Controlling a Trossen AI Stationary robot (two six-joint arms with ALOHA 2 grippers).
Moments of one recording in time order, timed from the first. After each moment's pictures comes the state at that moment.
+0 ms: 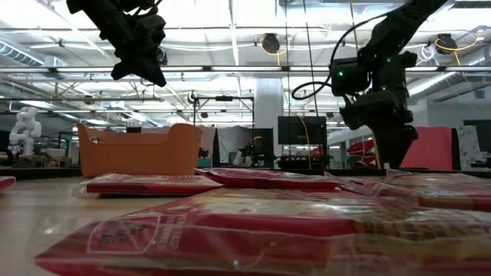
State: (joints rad) left arm 0.44 1.06 0.92 -0.65 0.02 -0.36; right arm -0.50 1.41 0.73 -0.83 -0.30 0.30
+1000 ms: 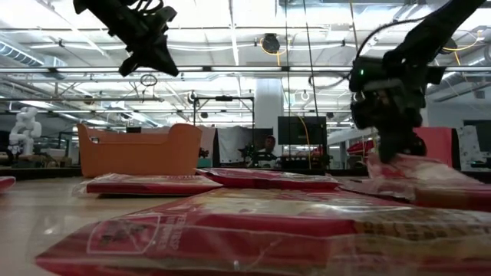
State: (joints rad) left arm 0.43 1.06 0.92 -0.48 -0.03 -0.51; right arm -0.55 1.22 0.50 -0.49 -0.55 0.41
